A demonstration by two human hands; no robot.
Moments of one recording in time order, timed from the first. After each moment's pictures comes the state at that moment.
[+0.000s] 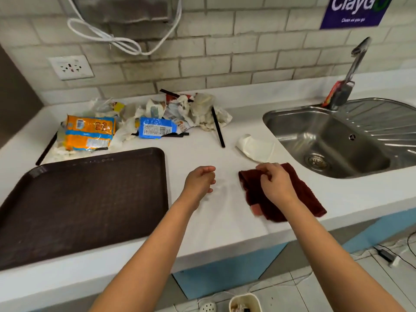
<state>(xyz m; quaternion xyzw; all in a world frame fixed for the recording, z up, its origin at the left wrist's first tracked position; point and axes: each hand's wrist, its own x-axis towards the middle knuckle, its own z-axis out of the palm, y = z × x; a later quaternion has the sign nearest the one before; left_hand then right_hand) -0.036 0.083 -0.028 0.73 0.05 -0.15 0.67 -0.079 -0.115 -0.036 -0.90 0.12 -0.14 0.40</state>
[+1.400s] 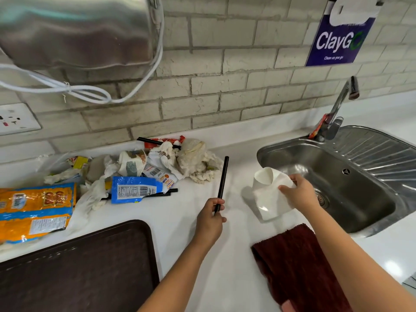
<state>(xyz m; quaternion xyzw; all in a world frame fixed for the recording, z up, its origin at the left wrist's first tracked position) 0.111 0.042 -0.044 0.74 -0.03 -0.19 0.65 0.080 -0.196 -0.007 -0.84 0.36 -0.12 0.38</state>
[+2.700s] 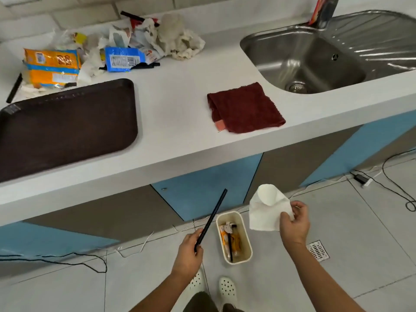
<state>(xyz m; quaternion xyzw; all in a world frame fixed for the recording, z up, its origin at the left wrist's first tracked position) -0.346 0.113 -0.233 0.88 0.00 -0.25 0.40 -0.358 -0.147 -0.196 -0.68 0.41 -0.18 0.58</state>
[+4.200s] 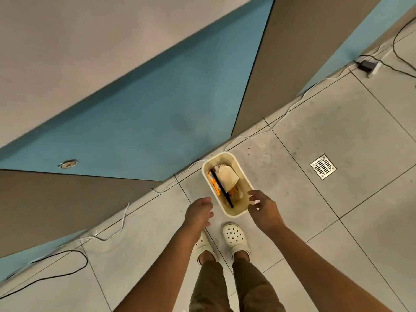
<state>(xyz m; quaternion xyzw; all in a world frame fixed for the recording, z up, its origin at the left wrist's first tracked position) -0.282 0.051 -0.449 0.71 0.25 -0.51 0.41 -0.380 -0.095 -0.479 -0.74 0.43 0.17 0.49</state>
